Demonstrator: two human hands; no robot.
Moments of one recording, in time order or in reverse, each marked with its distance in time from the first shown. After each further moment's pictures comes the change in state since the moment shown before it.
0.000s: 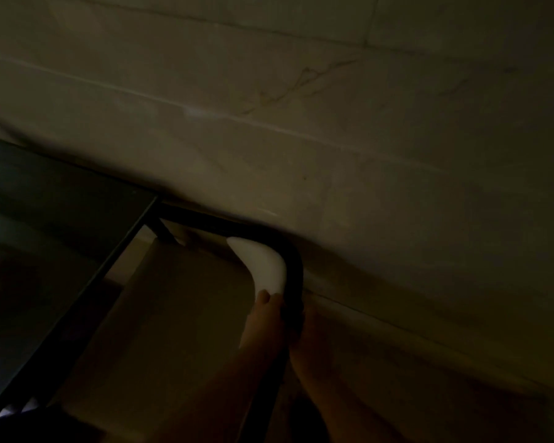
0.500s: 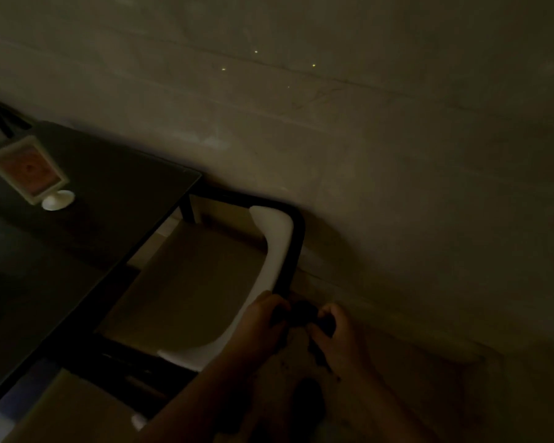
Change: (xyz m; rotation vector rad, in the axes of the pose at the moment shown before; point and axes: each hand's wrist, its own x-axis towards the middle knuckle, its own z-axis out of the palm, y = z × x) left_hand -0.288 0.005 -0.080 -0.170 0.033 0.262; right_hand -0.283 0.043 -0.060 0.091 0.078 -0.350
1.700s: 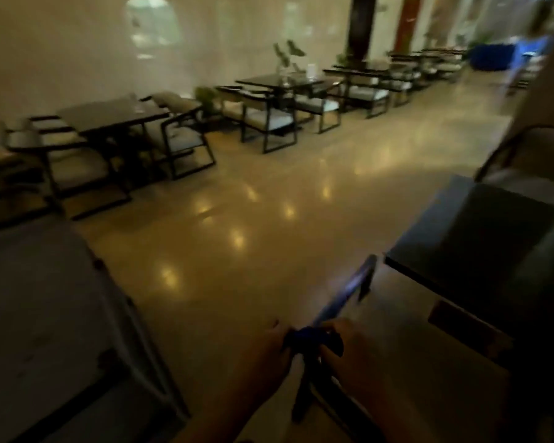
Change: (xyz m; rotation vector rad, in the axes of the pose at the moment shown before) left_hand -0.648 0.073 0.059 0.193 1.424 -1.322; right_hand -0.468 -0.136 0.227 -0.285 -1.606 -1.463
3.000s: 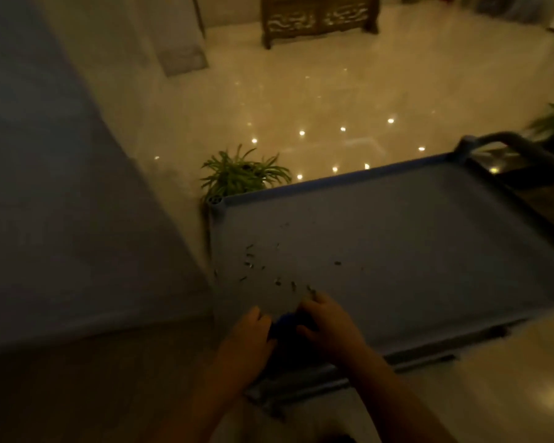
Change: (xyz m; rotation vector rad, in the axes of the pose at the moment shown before) left_hand 0.023 -0.323 -0.144 -0.056 0.842 -1.953; right_hand 0.336 -0.384 0.464 -0.311 -1.485 -1.792
